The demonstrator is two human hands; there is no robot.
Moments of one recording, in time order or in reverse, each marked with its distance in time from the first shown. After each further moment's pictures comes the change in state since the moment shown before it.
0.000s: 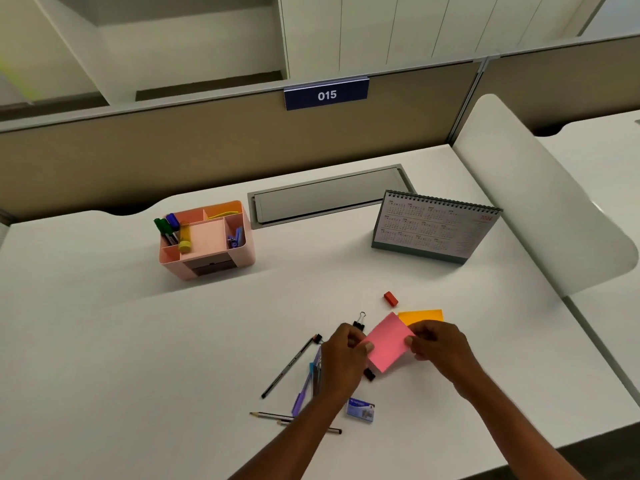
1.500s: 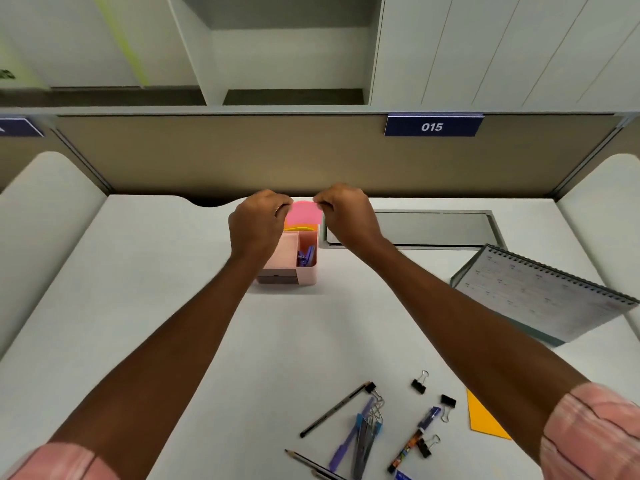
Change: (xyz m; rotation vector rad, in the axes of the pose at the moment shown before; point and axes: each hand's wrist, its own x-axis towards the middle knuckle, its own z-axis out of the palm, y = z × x) left_hand 0.149 0.128 -0.312 0.733 0.850 0.600; right_hand 0.144 -0.339 0.215 -0.493 0.148 -1.100
